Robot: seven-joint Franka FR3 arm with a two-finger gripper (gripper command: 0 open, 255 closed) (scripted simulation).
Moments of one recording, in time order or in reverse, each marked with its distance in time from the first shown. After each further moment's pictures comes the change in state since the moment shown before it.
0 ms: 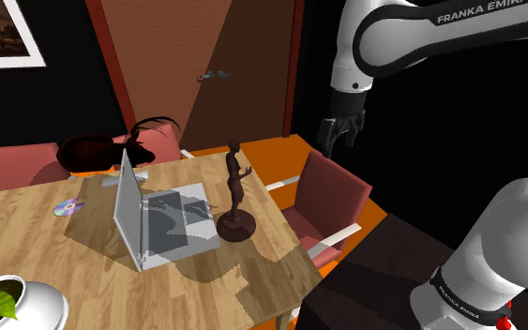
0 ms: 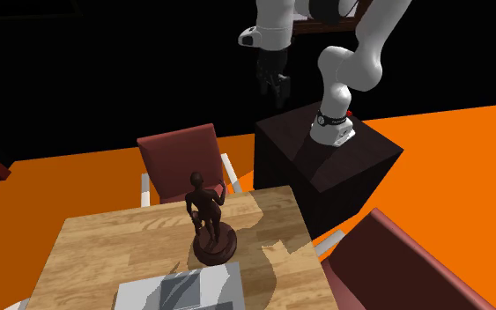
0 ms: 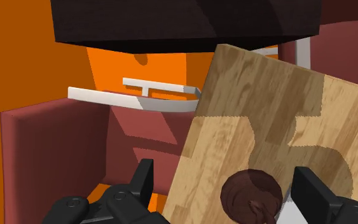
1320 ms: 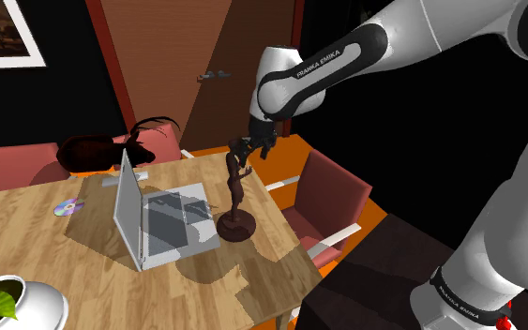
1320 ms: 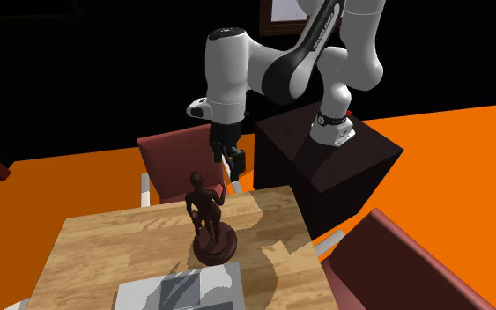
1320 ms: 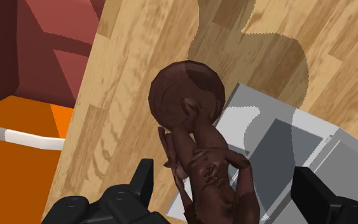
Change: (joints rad) arm 0.074 0.660 0.063 0.347 0.089 0.535 -0.056
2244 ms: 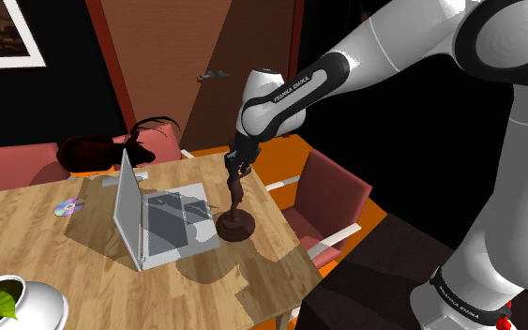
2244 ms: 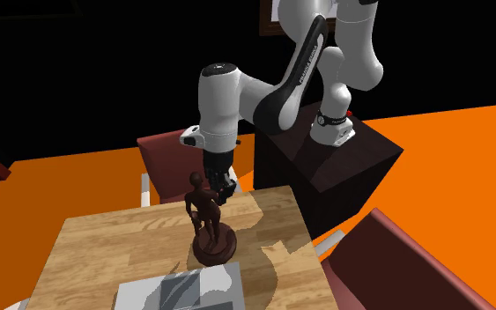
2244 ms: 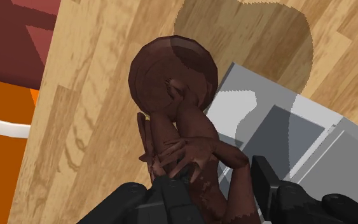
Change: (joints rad) arm 0.018 0.185 0.014 0.090 0.003 0.139 -0.014
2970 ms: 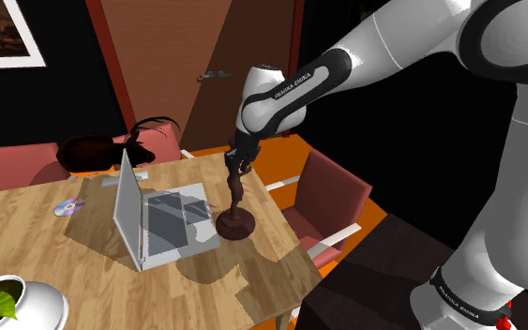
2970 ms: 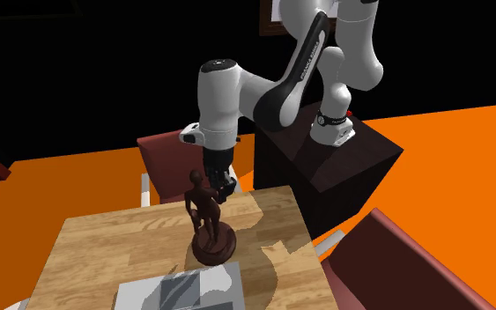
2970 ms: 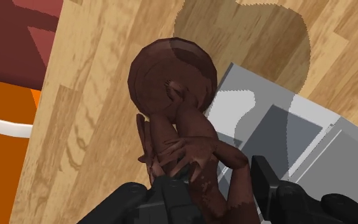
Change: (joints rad) arm 0.000 -0.014 0.000 0.005 -0.001 -0.022 0.004
